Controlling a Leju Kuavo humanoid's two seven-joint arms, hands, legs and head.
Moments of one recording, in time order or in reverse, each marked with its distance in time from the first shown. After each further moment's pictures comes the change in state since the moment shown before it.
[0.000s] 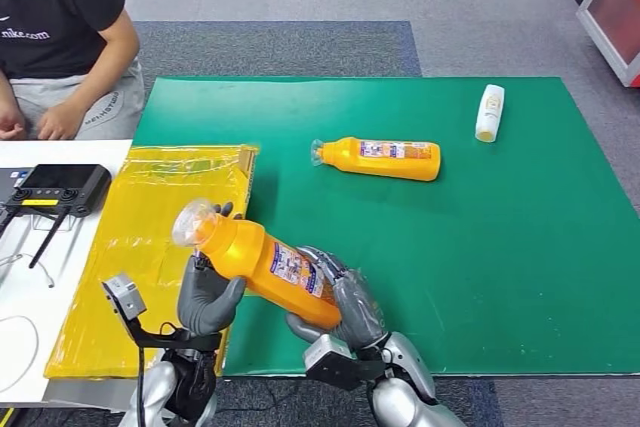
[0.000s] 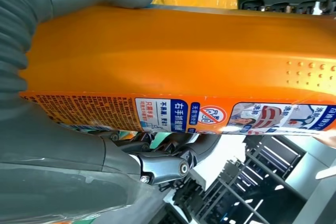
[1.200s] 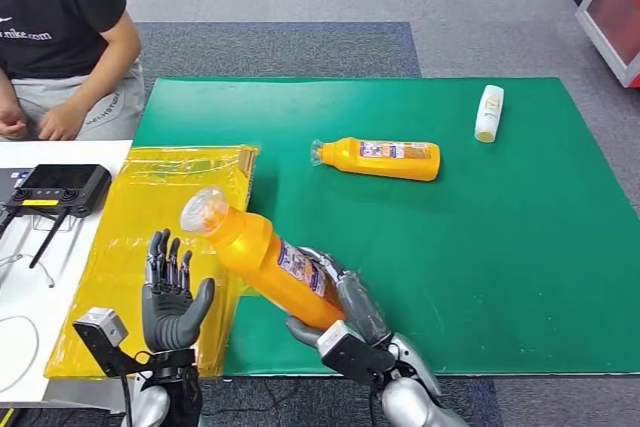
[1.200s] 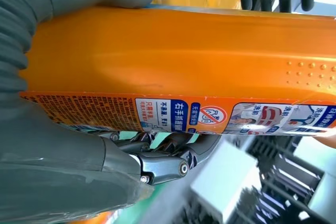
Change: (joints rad) left arm 0.100 -0.033 0.088 -0.016 -0.108 0.328 -0.116; right arm 0.035 -0.014 -0.032 -0.103 -0.115 0.145 0.078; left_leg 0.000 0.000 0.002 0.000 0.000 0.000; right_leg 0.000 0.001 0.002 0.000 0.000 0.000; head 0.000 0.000
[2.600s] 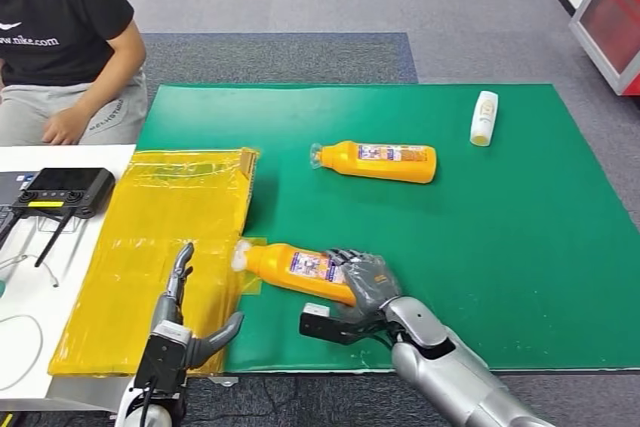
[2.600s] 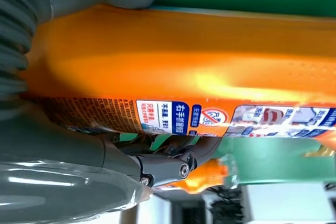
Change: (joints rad) left arm 0.042 0.099 -0.012 0.015 -0.590 0.148 0.111; right arm -0.280 -0.063 0.149 0.457 0.457 0.048 0.336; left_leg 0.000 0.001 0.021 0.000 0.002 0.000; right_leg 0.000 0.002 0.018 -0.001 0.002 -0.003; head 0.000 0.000
